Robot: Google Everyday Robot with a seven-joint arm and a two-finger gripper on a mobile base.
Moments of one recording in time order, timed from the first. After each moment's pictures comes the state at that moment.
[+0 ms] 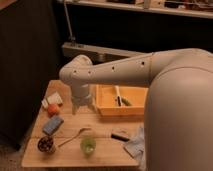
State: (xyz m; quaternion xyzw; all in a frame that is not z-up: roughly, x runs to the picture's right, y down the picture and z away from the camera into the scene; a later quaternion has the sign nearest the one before) arm -0.106 0.102 0.703 -0.26 0.23 0.64 0.68
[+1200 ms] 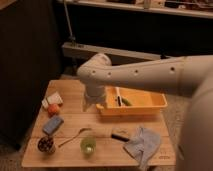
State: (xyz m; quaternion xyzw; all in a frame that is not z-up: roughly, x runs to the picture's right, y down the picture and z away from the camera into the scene) arm -0.034 0.079 0.690 -0.25 0.15 0.63 0.72
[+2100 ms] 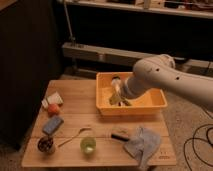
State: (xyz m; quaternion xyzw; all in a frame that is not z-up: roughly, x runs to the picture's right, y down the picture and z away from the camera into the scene) arm 0.067 0.048 0.657 -0.25 -0.01 0.54 0.80
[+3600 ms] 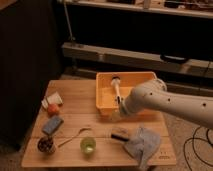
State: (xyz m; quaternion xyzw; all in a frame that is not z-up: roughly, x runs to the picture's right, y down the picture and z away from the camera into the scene) arm 0.065 0.127 0.714 -0.26 -0.05 0.48 0.84
